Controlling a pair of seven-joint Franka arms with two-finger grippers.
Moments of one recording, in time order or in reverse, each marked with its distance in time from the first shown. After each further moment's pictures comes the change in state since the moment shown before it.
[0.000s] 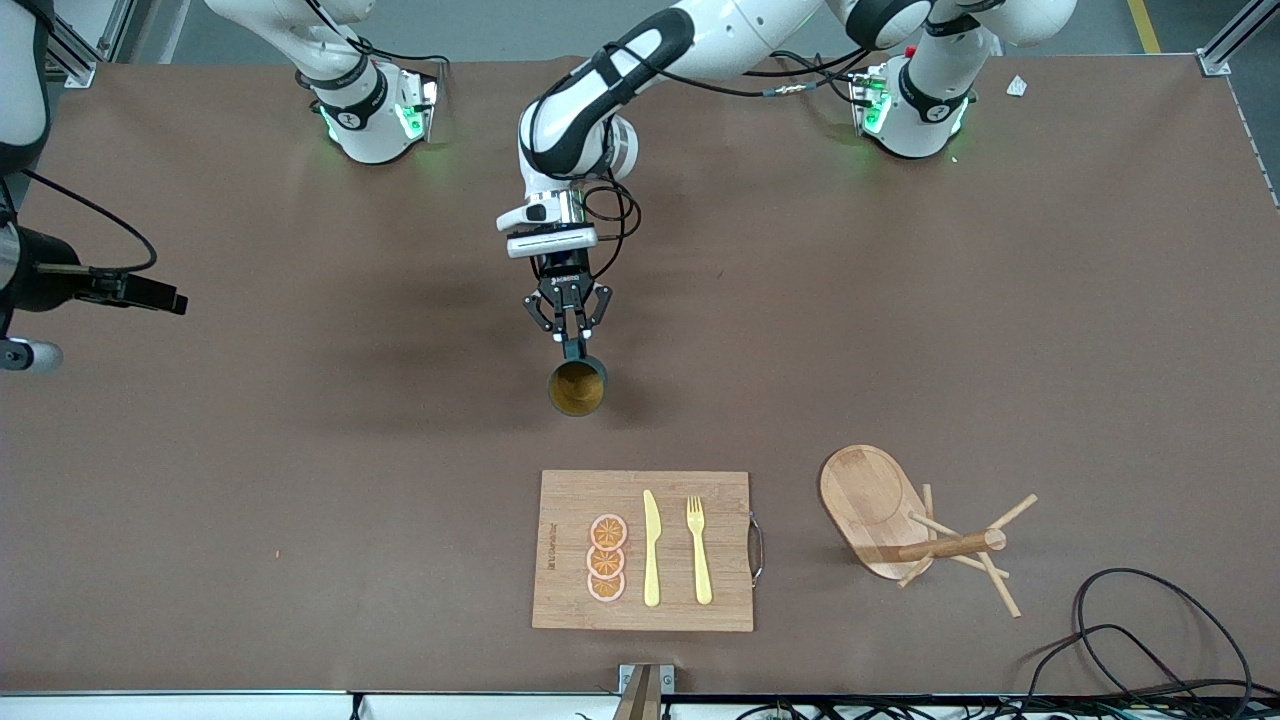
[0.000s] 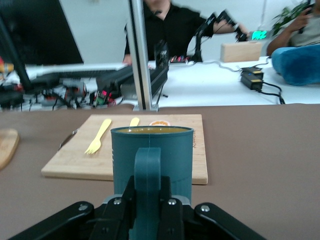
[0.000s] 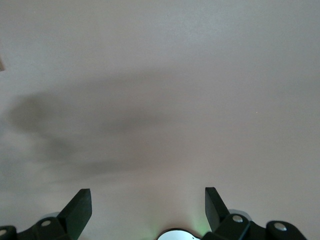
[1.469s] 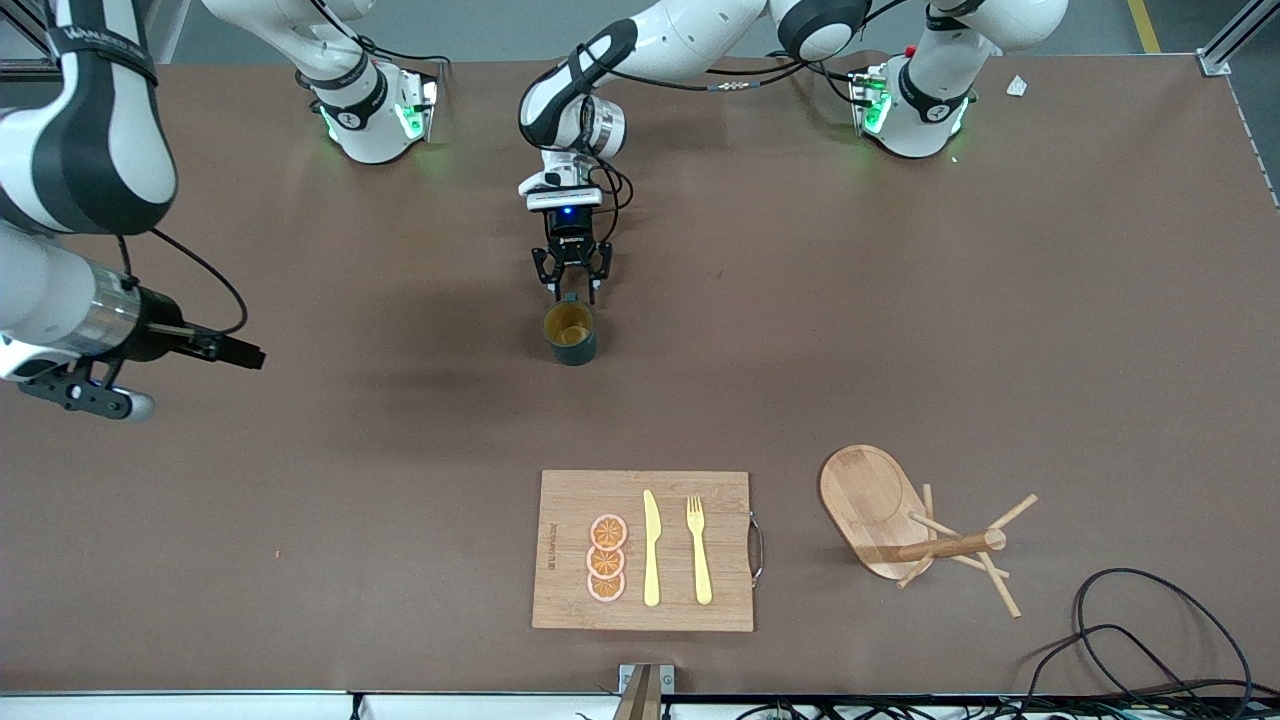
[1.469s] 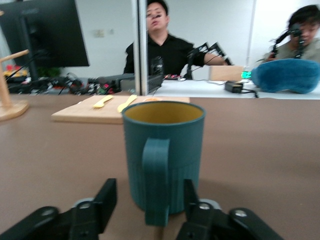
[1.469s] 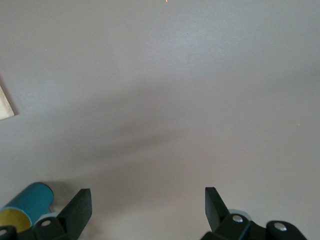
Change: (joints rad) left arm -0.213 0.191 -0.006 0.006 0.020 -0.233 -0.356; right arm 0.087 0.036 0.016 -0.145 0.020 0.271 0.243
